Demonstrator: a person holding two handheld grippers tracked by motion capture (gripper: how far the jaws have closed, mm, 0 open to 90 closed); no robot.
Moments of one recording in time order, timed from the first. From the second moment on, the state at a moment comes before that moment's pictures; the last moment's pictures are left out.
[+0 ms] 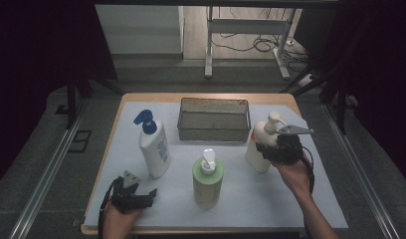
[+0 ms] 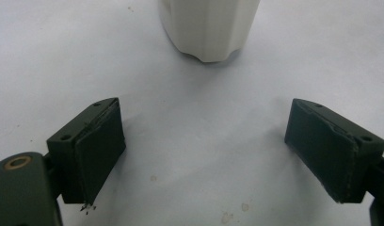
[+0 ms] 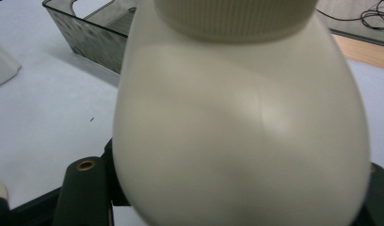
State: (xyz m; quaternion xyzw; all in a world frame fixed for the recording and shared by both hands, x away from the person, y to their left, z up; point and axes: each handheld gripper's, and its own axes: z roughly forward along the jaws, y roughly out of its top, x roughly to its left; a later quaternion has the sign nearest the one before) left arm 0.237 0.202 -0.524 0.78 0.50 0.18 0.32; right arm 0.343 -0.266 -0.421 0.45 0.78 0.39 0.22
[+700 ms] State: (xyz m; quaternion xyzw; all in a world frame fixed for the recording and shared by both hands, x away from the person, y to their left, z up) left arm 0.237 0.202 -0.524 0.78 0.50 0.18 0.32; right arm 0.338 -0.266 -0.415 0.45 0.77 0.39 0.23
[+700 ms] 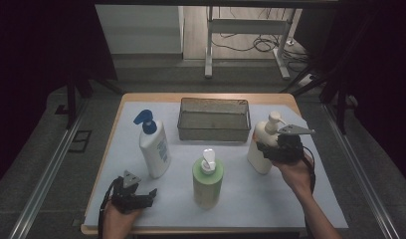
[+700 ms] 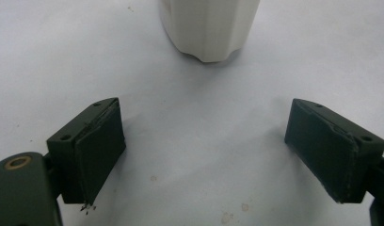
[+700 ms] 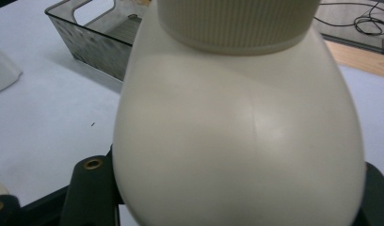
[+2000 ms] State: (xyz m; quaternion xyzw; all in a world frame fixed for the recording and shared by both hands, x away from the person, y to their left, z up) left arm 0.238 0.202 -0.524 0.79 0.50 0.18 0.32; right arm 0.338 -0.237 -0.352 0.41 0.78 0.42 0.22
